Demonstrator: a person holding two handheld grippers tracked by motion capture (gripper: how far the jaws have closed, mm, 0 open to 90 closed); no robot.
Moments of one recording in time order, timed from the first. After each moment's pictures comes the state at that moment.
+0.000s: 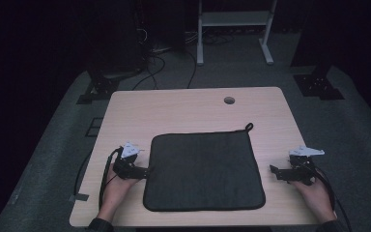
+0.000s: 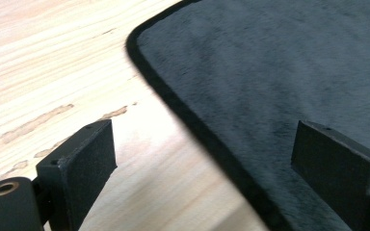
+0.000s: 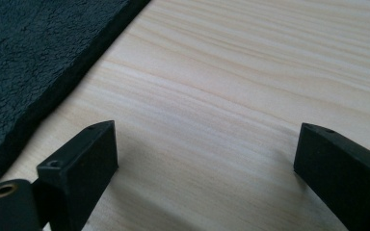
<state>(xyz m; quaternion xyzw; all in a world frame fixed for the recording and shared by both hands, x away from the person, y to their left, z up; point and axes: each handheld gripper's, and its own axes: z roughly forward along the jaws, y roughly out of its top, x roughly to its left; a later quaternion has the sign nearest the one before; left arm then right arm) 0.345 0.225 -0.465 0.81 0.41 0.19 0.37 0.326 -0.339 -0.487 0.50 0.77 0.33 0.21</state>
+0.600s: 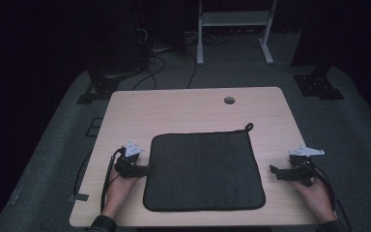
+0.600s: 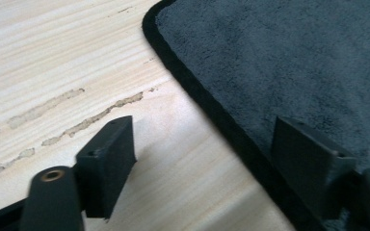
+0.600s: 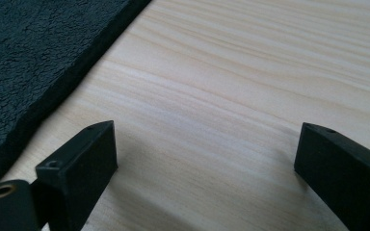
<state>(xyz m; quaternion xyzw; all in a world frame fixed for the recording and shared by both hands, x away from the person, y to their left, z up) 0.350 0.222 -0.477 0.81 0.42 0.20 0.34 0.326 -0.339 -0.487 0.50 0.77 0.33 0.21</state>
